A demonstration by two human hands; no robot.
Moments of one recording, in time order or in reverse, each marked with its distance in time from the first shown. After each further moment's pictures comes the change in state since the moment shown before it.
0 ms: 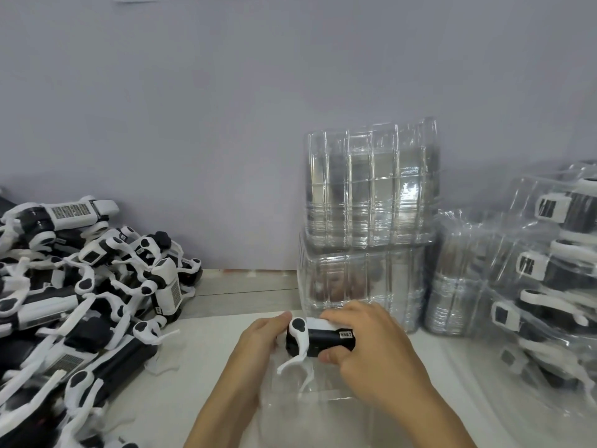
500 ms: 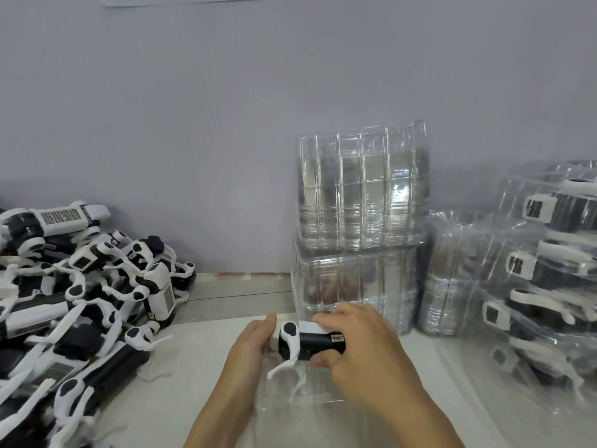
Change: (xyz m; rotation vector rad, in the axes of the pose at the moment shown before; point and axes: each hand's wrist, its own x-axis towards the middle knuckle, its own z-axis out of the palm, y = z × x) left_hand 0.008 -0.010 -0.001 -0.106 0.068 0.028; right_hand 0.000 0.001 0.004 -0.020 0.037 -0.034
